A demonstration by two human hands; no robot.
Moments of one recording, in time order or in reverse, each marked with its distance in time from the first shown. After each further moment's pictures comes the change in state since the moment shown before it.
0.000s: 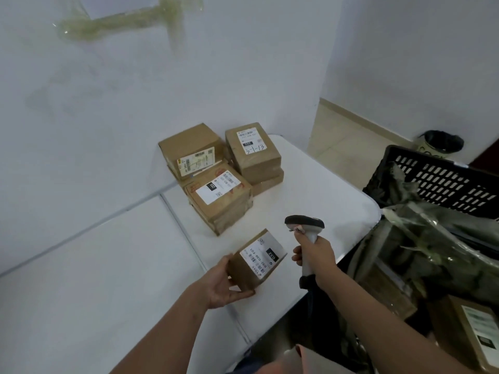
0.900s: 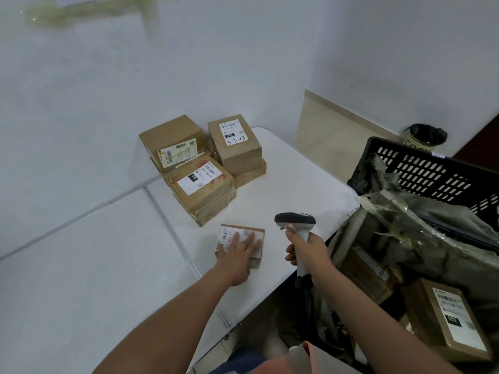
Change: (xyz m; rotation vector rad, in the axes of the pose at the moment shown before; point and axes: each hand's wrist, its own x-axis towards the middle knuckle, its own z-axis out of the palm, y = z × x) left_hand 0.050 -0.033 0.060 2.081 0.253 0.605; right_hand -0.015 0.012 -0.047 -0.056 -0.061 -0.016
